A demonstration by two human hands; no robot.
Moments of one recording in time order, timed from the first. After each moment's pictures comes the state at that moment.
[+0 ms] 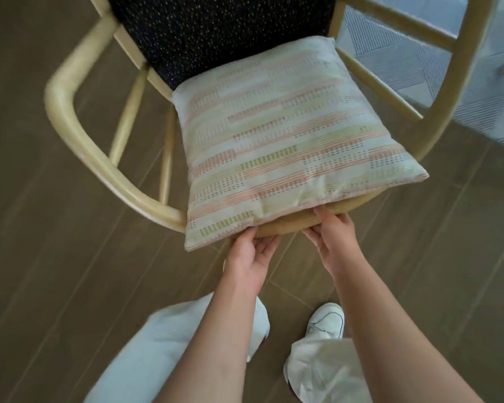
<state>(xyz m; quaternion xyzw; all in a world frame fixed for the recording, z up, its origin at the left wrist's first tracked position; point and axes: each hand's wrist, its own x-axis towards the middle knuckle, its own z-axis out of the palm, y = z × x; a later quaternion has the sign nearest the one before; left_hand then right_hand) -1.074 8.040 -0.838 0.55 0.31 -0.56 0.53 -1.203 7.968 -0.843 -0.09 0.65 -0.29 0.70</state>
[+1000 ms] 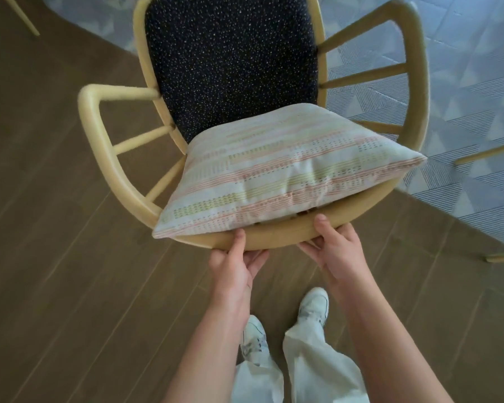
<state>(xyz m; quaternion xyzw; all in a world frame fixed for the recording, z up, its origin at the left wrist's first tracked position) -0.958 7.913 -0.606 0.60 0.15 -0.51 0.60 -1.099 7.841 -0.626 -0.21 0.59 -0.33 0.71</state>
